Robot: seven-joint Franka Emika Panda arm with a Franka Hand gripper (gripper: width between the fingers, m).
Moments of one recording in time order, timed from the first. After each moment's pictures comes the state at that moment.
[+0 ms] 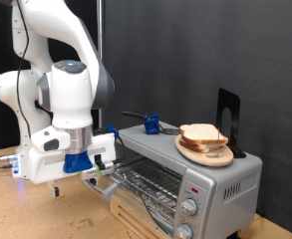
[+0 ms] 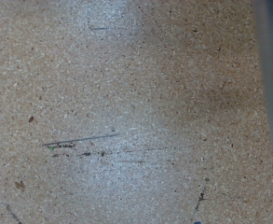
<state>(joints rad) 0.06 0.04 -0.24 -2.41 0.01 2.47 0.71</state>
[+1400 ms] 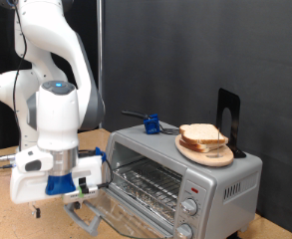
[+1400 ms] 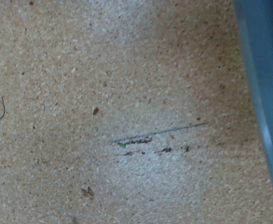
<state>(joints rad) 0.04 0.18 -0.29 -2.40 -0.03 2.63 0.74</state>
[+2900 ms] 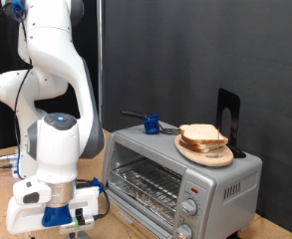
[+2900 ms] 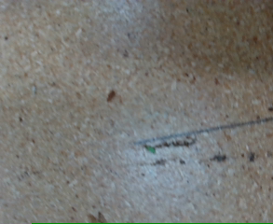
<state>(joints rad) 0.03 0.34 -0.30 -2.36 -0.02 2.73 0.71</state>
